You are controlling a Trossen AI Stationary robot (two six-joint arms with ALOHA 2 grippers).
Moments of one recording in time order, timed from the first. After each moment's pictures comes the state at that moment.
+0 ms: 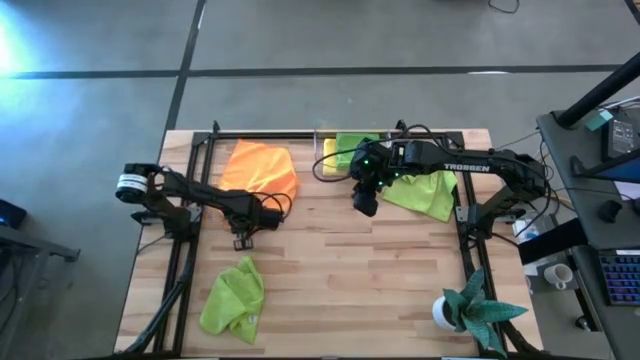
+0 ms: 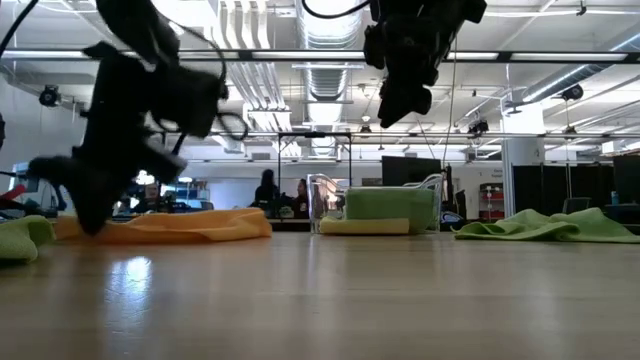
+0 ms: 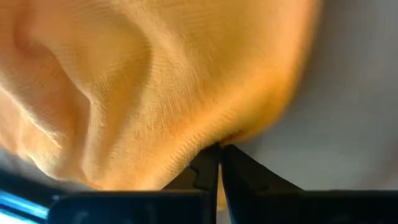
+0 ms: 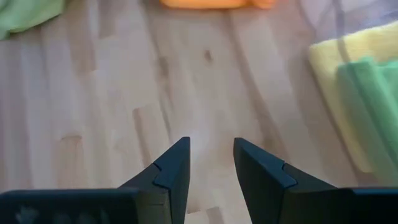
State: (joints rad) left arm 0.00 1.56 0.79 -1.01 -0.18 -0.24; right arm -0.23 1.57 1.30 -0.77 -0.15 0.10
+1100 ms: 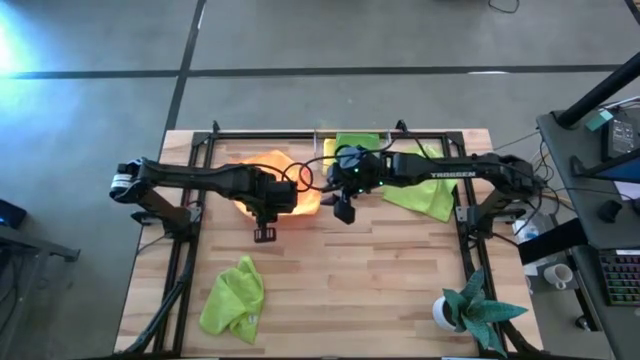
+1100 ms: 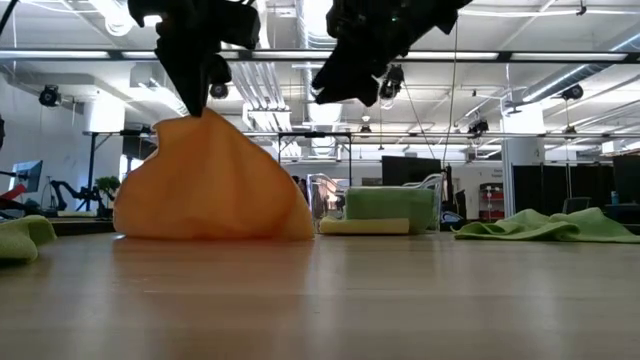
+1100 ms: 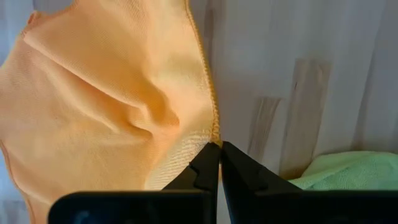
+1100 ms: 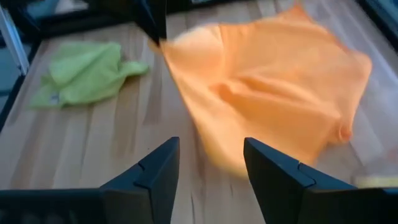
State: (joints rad) left arm 0.00 1.50 1.36 -1.21 -0.06 -0.07; right arm -0.15 1.66 1.30 -0.34 -0.19 0.06
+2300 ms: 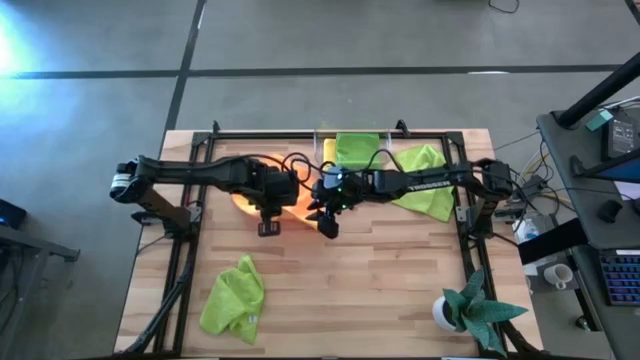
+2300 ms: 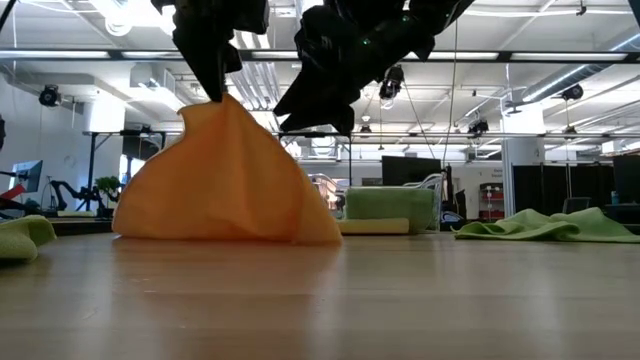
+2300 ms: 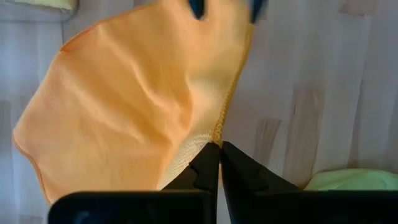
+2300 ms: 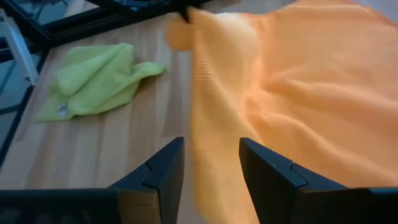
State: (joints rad) left arm 0.04 1.50 1.43 -1.19 -0.06 -0.04; right arm -0.07 1.82 1.30 -0.14 -0.19 0.19
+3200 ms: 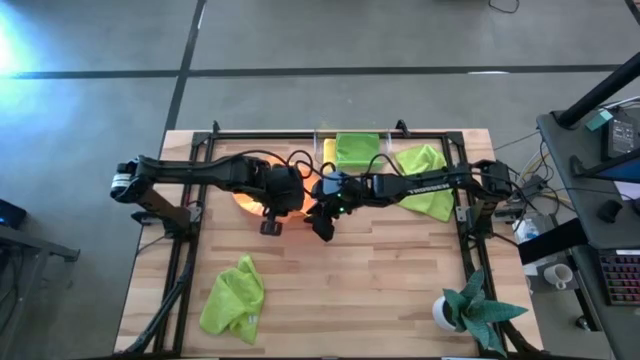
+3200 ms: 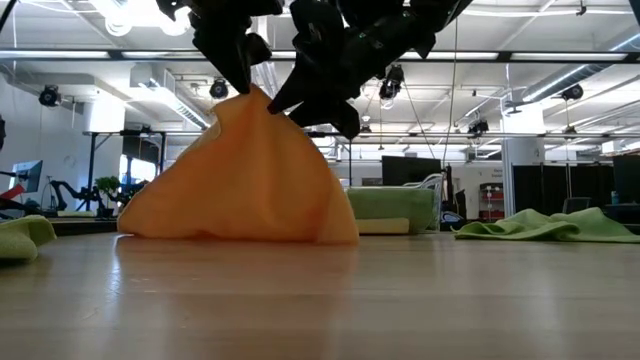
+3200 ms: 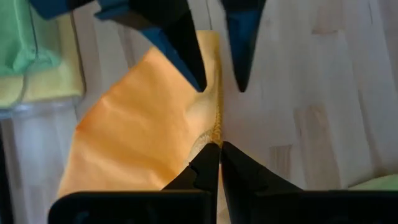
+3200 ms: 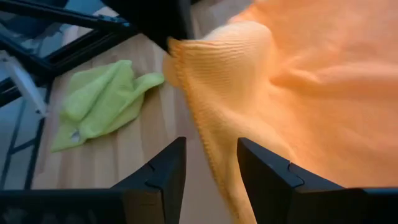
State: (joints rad) left arm 0.05 1.50 1.43 -1.04 -0.03 0.24; right arm -0.04 1.83 1.30 -0.13 -0.14 0.40
